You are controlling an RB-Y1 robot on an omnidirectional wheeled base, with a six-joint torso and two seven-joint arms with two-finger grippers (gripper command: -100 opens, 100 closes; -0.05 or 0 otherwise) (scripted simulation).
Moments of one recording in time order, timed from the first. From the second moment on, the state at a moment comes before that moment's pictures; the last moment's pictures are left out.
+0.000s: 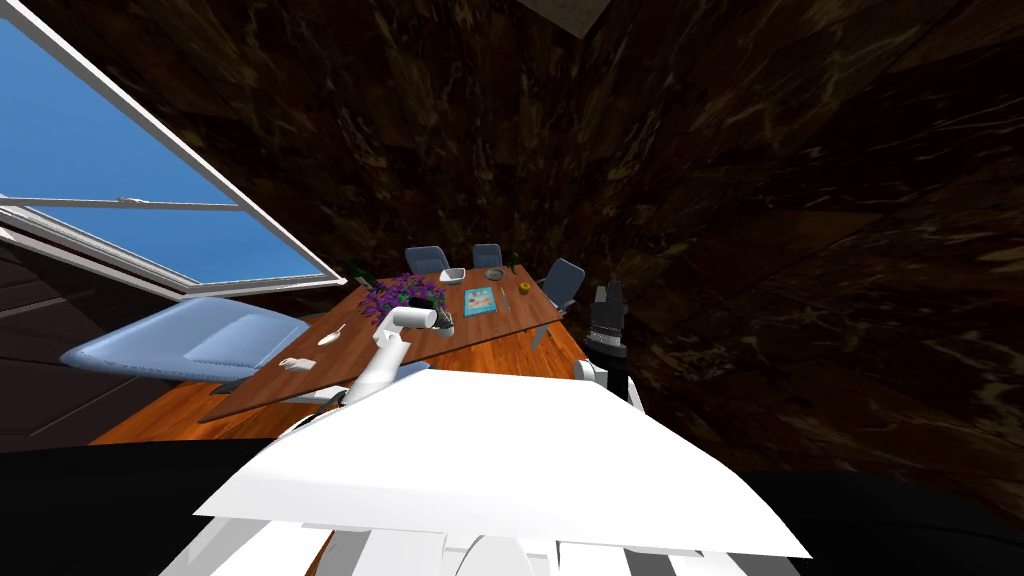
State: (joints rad) left arm -0.02 0.39 0.12 -1.81 0.29 1.27 0.79; right arm 0.47 -0.01 -0.04 -2.20 0.02 -0.57 0.17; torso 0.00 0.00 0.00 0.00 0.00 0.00
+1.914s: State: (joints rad) left arm -0.12 0.39 0.16 -1.61 0.34 1.55 0.91; right arm 0.47 -0.01 -0.04 -2.20 0.02 -0.57 0.17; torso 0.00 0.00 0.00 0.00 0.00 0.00
